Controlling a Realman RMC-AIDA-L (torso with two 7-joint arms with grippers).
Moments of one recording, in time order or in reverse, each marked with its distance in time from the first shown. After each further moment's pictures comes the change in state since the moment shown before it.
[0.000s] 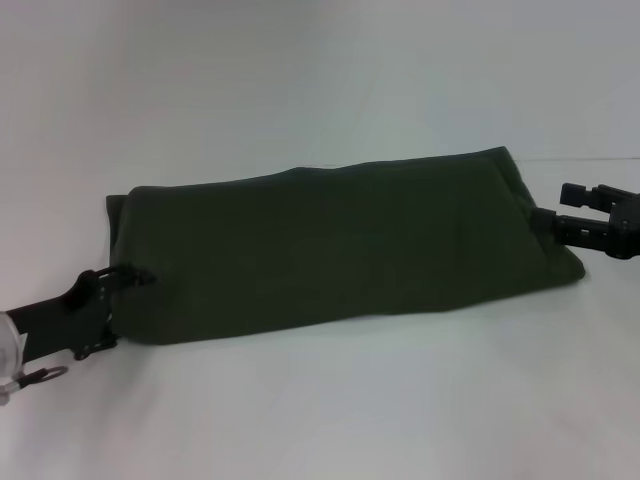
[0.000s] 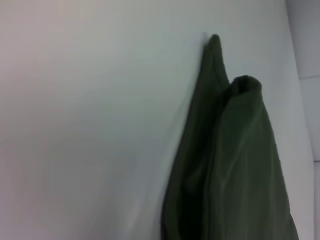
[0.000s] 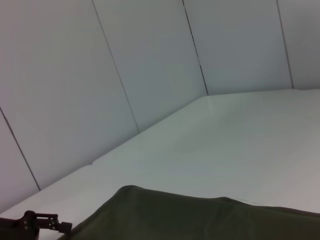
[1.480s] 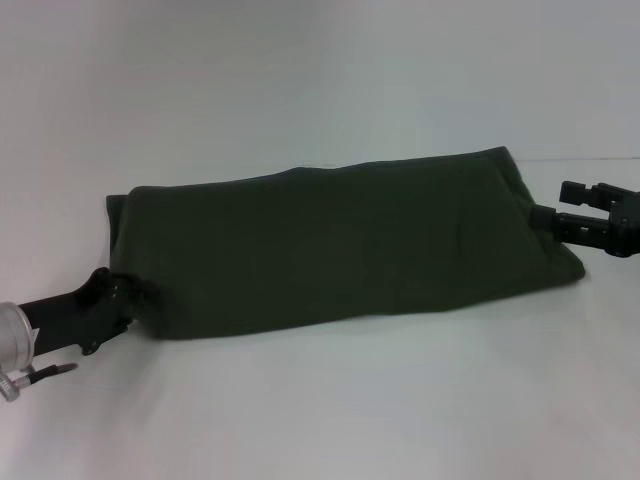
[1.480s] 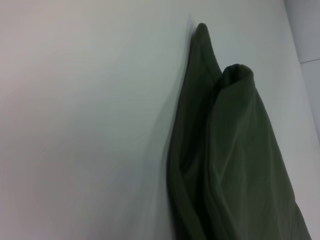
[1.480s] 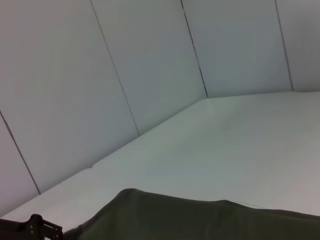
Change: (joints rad) left arm -0.022 0.000 0.047 -0.008 -0.003 -0.030 0.027; right arm 0.002 0.004 0.009 0.000 -0.001 -0.001 0.001
